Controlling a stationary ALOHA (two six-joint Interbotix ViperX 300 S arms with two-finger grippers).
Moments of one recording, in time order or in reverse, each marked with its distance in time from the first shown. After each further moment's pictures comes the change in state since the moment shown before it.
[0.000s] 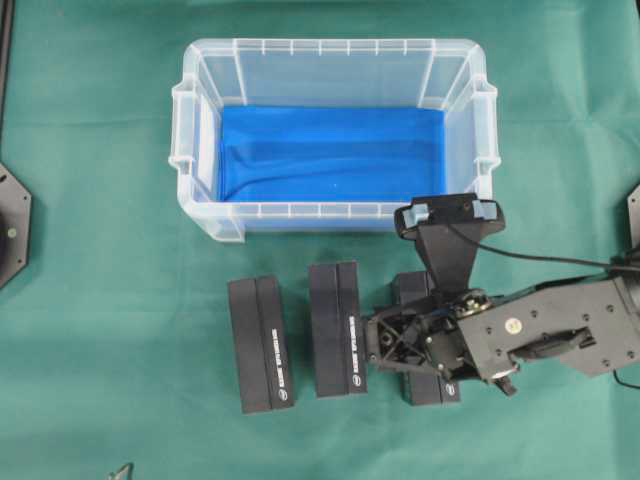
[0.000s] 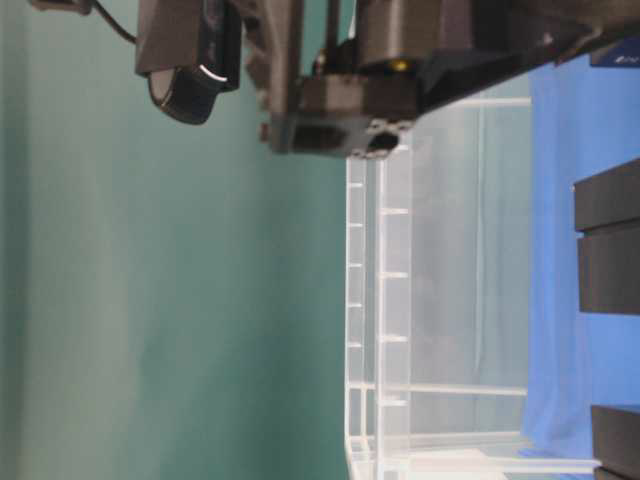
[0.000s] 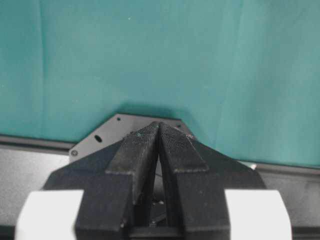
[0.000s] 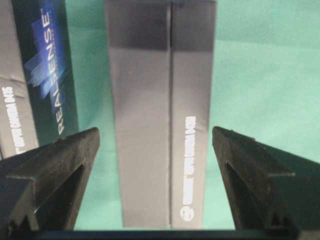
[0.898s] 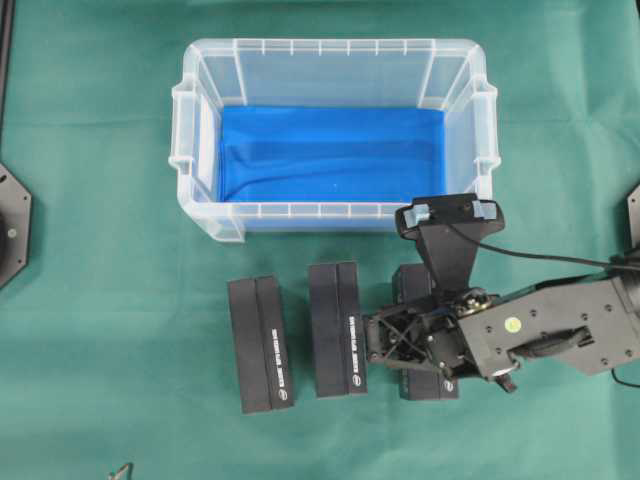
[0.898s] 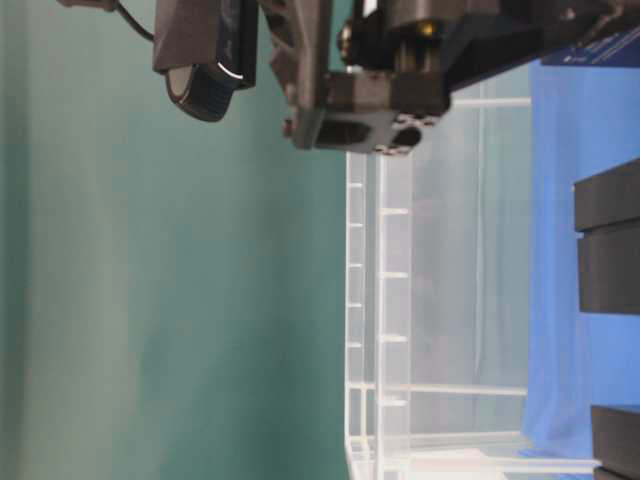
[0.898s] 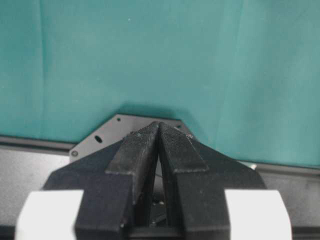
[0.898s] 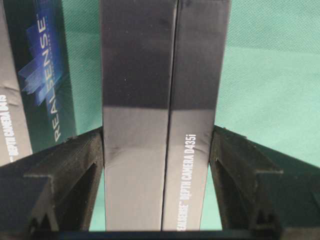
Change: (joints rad) left arm 0.000 0.005 -0.005 -0.002 0.000 0.002; right arm 0.000 0.000 0.029 -0.005 -0.034 0.005
